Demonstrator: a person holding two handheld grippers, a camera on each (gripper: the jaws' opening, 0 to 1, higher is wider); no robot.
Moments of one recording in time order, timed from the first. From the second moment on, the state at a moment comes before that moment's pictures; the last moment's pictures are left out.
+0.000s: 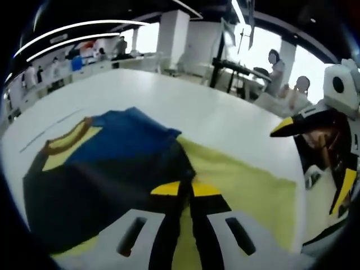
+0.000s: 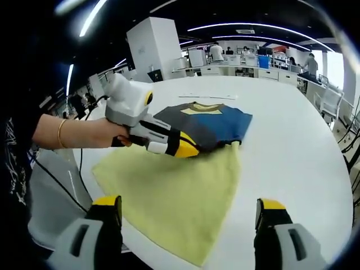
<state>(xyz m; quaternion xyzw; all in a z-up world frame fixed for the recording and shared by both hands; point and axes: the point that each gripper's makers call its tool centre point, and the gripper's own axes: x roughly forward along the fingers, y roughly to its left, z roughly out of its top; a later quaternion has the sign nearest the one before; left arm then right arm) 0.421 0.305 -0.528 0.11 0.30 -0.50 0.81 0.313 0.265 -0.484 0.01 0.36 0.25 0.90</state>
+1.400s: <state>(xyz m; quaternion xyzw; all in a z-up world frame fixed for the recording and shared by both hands) 0.460 0.267 -0.531 0.10 0.28 -0.46 0.84 0.305 0.259 -0.475 -0.02 0.34 0.26 0.90</state>
